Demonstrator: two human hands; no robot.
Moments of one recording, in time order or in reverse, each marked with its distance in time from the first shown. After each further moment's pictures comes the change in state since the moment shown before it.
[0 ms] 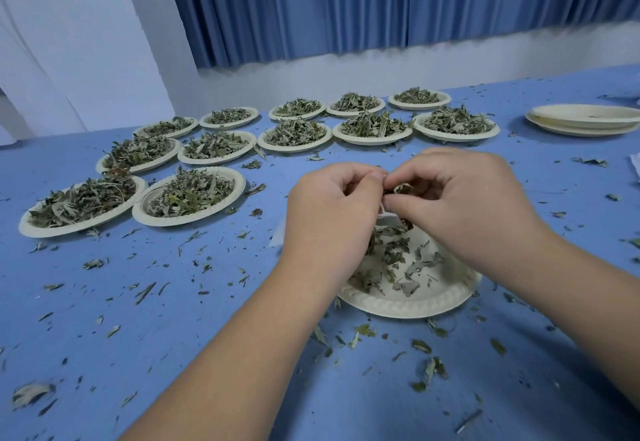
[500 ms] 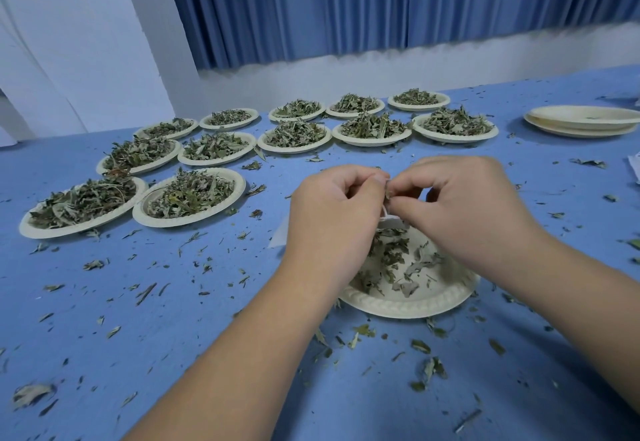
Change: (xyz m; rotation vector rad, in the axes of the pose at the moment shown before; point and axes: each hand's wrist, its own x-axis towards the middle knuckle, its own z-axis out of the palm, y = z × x) left_hand -0.001 0.000 0.002 -0.013 -0.010 -0.007; right_hand -0.001 0.000 -0.001 -0.052 -0.045 -0.019
